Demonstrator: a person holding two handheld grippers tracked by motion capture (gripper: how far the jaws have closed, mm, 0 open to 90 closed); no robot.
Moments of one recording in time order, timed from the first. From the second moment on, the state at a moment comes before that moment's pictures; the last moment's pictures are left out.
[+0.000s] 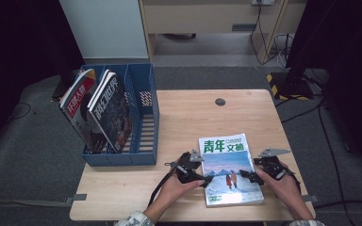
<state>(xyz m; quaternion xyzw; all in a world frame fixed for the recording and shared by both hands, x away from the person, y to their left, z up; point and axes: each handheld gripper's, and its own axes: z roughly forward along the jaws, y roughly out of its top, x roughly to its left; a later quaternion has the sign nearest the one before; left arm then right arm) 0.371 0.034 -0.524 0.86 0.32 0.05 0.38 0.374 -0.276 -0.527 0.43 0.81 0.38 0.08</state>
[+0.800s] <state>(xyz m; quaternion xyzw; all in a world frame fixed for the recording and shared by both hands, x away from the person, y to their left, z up) 0.369 0.032 -0.531 0.86 0.32 0.02 0.41 0.380 -0.270 -0.525 0.43 0.81 0.39 0.10</state>
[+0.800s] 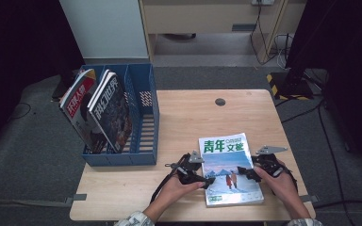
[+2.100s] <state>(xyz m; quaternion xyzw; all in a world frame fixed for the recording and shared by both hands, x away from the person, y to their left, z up) 0.369 0.033 -0.533 0.85 0.31 0.03 0.42 0.400 -0.247 -0.518 0.39 0.82 0.40 0.06</state>
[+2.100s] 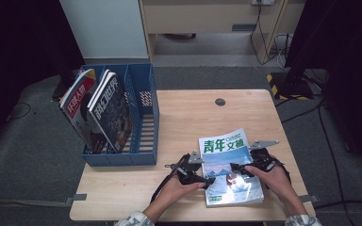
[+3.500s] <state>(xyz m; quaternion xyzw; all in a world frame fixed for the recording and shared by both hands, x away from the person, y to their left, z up) 0.375 0.033 -0.536 0.84 0.33 0.04 0.43 0.381 -0.219 -0.488 0.34 0.82 0.43 0.19</state>
